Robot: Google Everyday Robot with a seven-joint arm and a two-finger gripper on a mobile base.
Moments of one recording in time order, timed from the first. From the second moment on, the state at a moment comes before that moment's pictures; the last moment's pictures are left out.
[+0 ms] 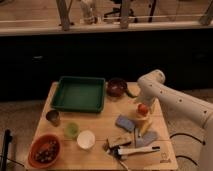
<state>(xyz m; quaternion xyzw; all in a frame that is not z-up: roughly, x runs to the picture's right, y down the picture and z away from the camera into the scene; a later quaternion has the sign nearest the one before) 0.250 0.121 0.869 -0.29 -0.10 -0.41 0.86</state>
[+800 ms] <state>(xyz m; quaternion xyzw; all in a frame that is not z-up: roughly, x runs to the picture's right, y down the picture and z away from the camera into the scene) 0.249 0.117 0.877 -0.28 -0.11 -0.43 0.85</state>
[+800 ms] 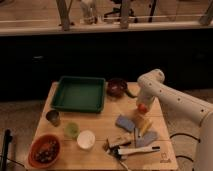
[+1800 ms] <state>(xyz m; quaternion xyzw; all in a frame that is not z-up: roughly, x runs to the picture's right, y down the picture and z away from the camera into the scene) 0.230 0.077 0.820 -0.24 -0.13 -0.48 0.84</state>
